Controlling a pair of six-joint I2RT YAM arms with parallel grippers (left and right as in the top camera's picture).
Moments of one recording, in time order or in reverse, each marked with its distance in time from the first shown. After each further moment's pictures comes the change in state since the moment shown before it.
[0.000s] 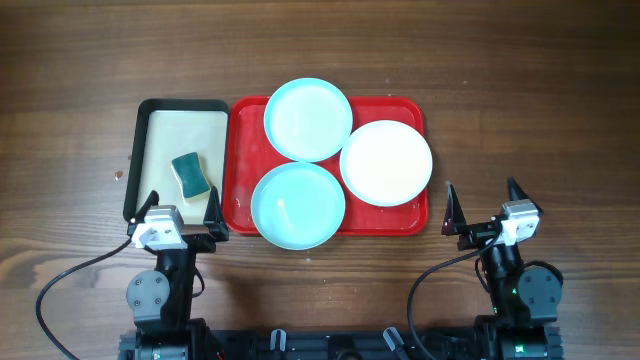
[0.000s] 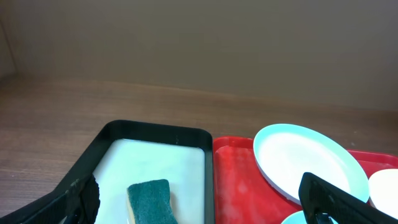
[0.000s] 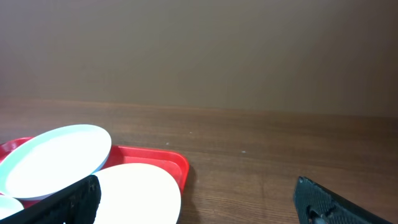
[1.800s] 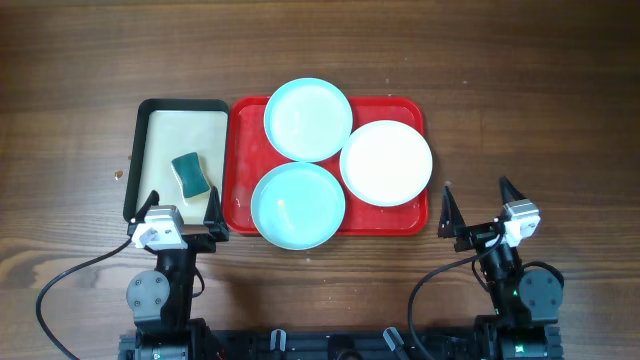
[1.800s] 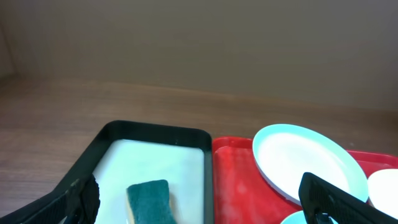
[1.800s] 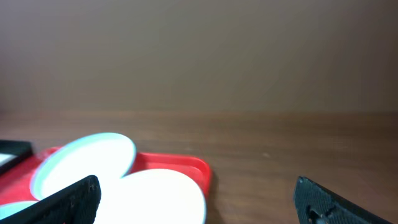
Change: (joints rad) left arm 0.000 0.000 0.000 0.005 0.011 0.000; right arm 0.000 0.000 0.000 0.039 -0.087 0.100
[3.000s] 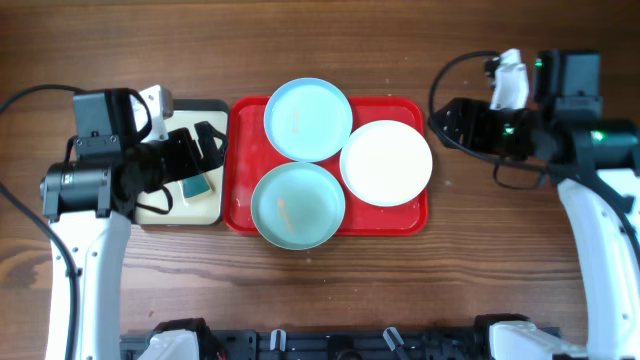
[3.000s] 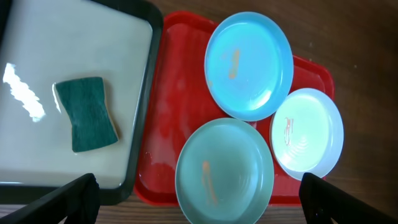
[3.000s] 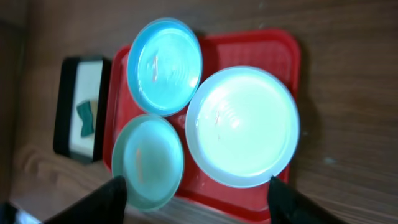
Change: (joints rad) left arm -0.001 1.221 1.219 -0.968 0.238 -0.129; right arm 0.026 1.356 1.378 -1.096 -0.272 0.096
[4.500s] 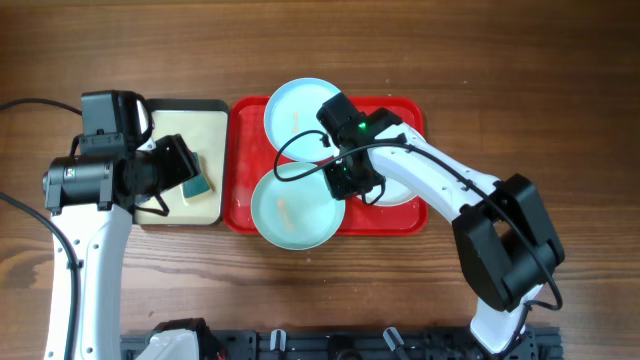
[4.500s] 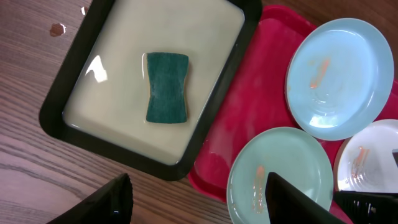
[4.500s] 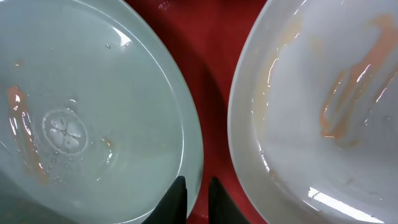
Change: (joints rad) left arm 0.000 0.016 0.000 -0.092 -0.272 -0.137; right arm 0.580 0.576 0.000 0.118 0.320 0.101
